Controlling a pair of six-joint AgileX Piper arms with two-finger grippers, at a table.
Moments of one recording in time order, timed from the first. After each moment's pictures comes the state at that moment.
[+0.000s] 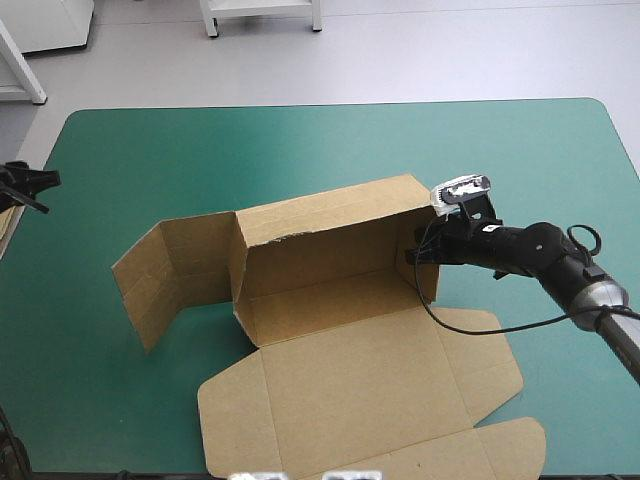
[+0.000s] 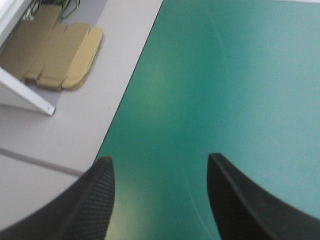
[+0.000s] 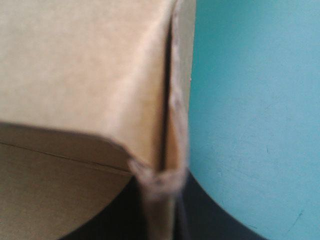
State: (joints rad) left arm 0.35 1.35 -1.43 0.07 0.85 0.07; right arm 0.23 1.40 -0.93 0.86 0.46 -0.83
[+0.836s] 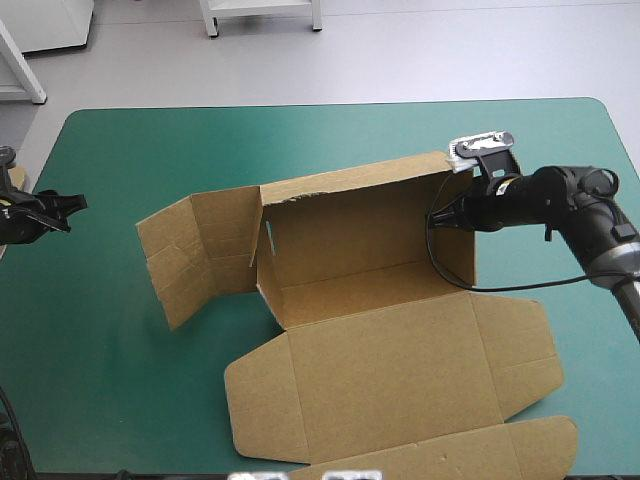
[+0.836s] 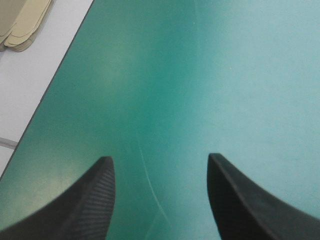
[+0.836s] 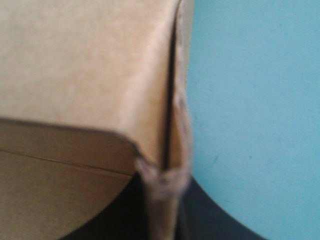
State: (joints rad) left arm 0.39 1.35 -1.23 -0.14 0.74 0.14; right arm 0.21 1.42 -1.31 0.24 0.86 -0.21
